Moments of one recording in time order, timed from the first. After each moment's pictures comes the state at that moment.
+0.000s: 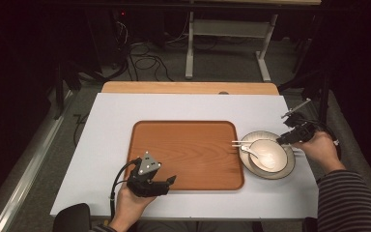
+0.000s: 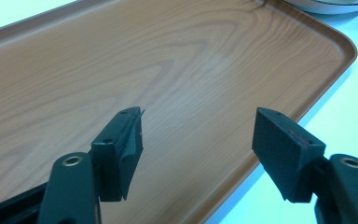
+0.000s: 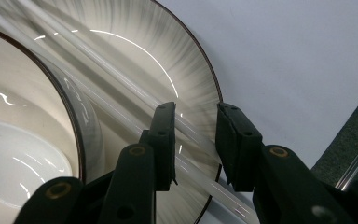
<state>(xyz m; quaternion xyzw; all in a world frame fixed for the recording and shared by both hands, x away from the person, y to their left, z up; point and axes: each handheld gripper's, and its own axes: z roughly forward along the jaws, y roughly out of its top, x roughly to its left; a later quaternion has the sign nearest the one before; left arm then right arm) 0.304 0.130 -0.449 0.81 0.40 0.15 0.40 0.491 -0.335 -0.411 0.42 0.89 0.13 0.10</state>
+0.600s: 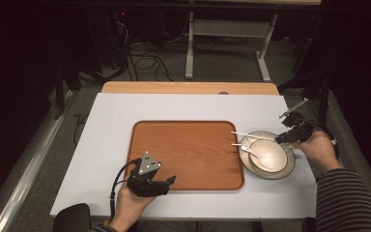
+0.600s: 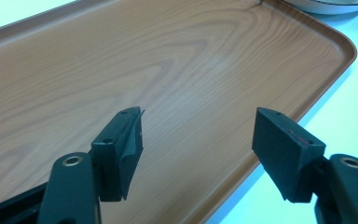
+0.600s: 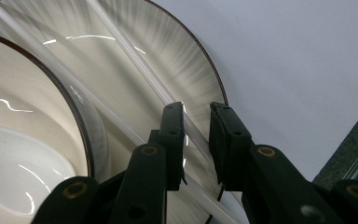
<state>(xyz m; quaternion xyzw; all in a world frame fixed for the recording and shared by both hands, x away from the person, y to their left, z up) 0.304 0.130 -0.449 0.81 0.40 0.15 0.40 0.492 -0.330 -0.412 0.41 0.90 0.13 0.10</state>
